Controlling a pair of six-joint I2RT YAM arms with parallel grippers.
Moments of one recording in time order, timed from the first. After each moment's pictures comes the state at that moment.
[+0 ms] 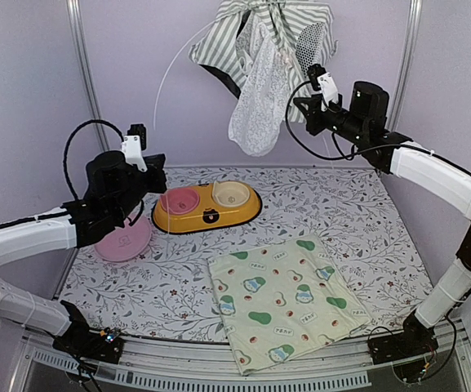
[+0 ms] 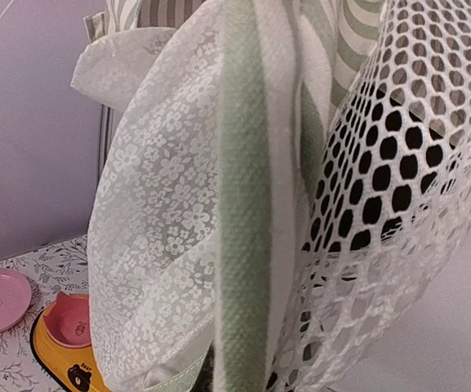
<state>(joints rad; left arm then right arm) -0.70 1.22 0.82 0.31 -0.44 -0.18 0.50 1.61 1.49 0.16 -0.15 -0.22</state>
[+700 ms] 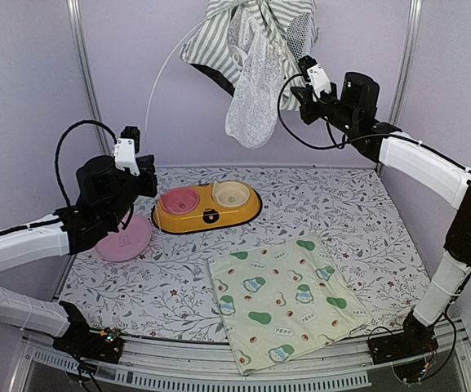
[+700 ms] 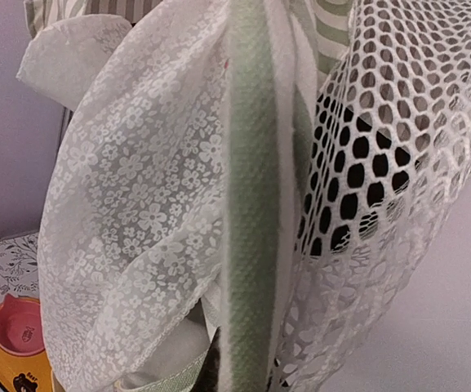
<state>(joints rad) -0.70 1.14 0.77 0.35 -0.53 -0.03 0.51 1.72 1.63 0.18 -0.05 -0.34</state>
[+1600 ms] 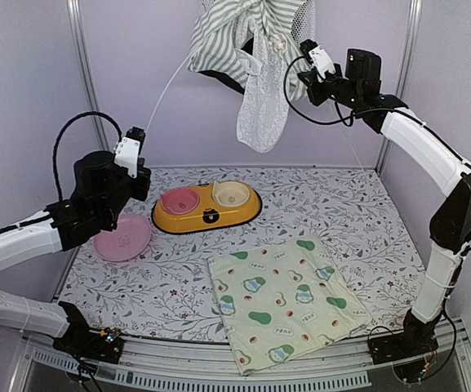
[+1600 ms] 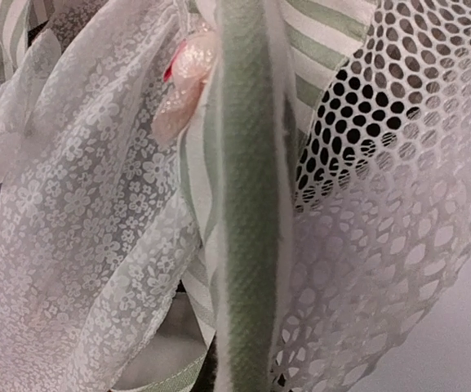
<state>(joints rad) -0.71 1.08 0.83 0.14 -0.64 0.22 0.45 1.85 2.02 -0.16 -0.11 -0.43</state>
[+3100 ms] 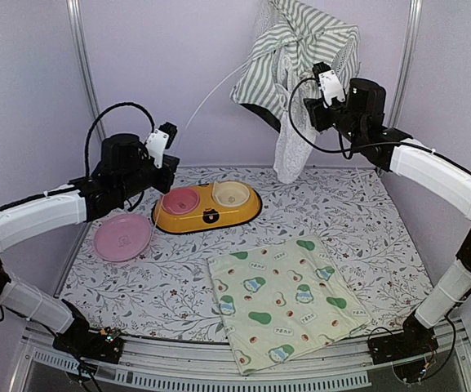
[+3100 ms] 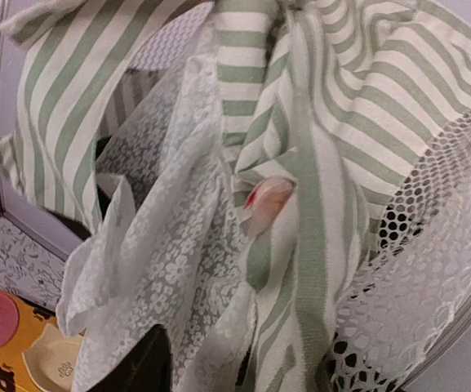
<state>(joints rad) -0.60 1.35 1.02 0.08 -0.18 0.16 0.54 1.61 1.52 0.10 0.28 -0.29</state>
